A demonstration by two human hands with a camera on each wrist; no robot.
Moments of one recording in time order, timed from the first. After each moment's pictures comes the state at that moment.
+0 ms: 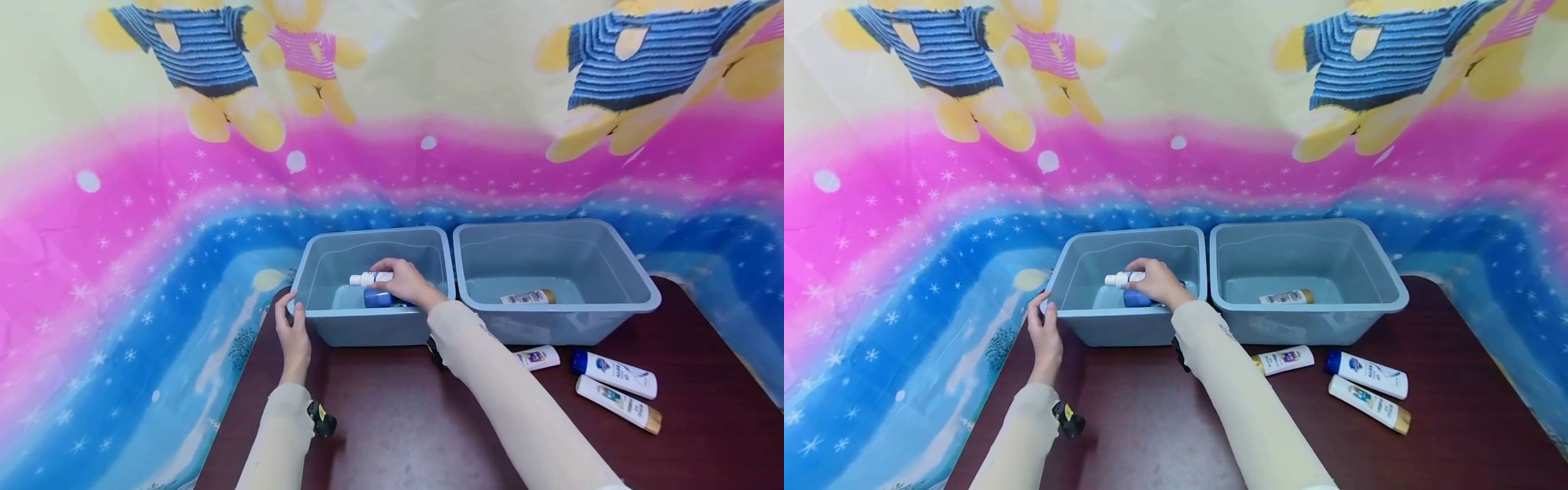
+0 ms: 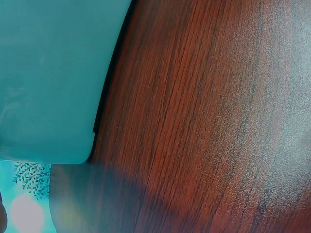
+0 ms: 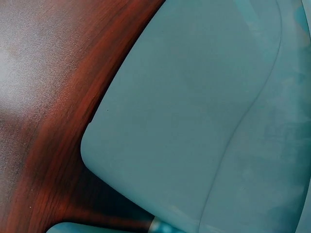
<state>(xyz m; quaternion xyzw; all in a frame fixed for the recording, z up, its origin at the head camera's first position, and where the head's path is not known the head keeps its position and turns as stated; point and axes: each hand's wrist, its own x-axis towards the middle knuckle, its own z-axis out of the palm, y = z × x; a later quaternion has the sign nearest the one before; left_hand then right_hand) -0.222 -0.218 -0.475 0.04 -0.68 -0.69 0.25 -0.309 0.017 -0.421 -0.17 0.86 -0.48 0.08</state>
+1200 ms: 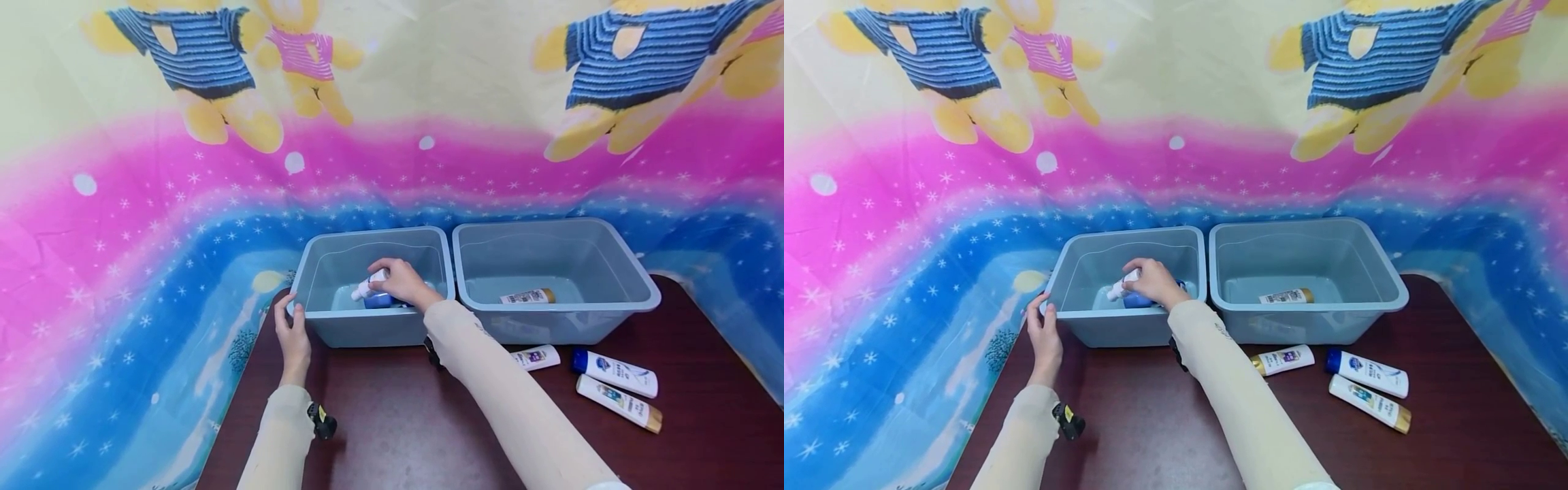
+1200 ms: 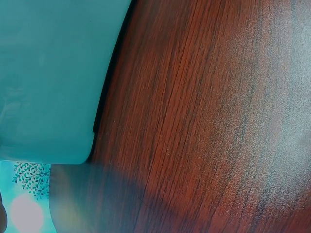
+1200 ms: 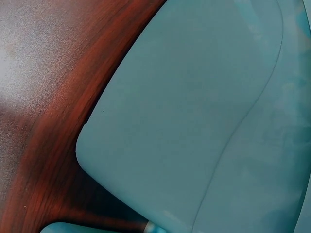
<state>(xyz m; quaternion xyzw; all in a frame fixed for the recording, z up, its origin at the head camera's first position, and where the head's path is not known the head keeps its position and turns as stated) -0.222 -0.218 -0.476 0.04 -0.68 -0.69 0.26 -0.309 0.014 -0.419 -0.17 0.86 -0.48 0.08</state>
